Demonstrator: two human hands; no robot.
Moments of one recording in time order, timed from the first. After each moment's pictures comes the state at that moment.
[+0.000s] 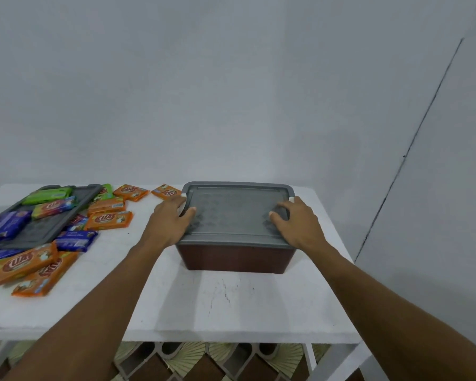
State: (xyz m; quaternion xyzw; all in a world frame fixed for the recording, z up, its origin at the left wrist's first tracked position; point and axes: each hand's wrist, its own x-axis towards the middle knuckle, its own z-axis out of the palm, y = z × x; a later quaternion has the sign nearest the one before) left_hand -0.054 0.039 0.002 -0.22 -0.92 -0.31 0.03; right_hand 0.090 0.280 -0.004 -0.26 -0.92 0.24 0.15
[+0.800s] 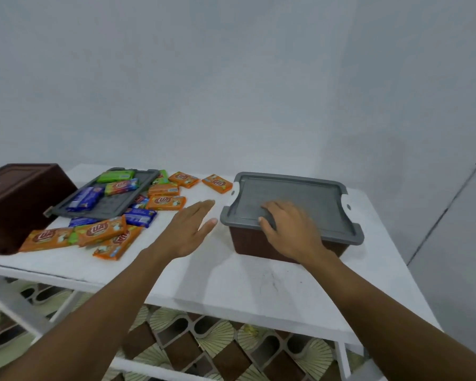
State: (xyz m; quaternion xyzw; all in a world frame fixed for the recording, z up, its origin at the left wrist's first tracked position) left_hand -0.048 -0.063 -0.023 -0.33 -0.92 -0.20 -0.01; right_hand 0.061 0.166 -0.007 -0.06 -0.97 0.12 0.18
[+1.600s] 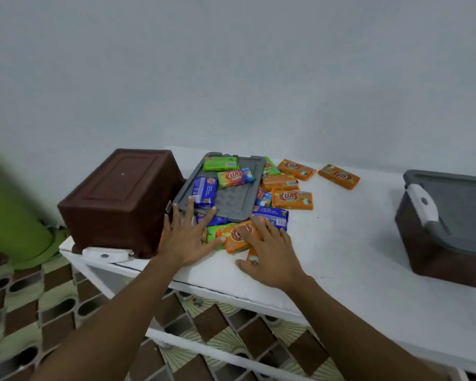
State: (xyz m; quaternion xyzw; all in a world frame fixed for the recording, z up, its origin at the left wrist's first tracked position) left_hand -0.256 -0.388 -0.108 -0.21 -0.98 -0.04 -0.03; right_hand -0.146 -0.175 -0.109 0.03 -0.99 0.12 0.02
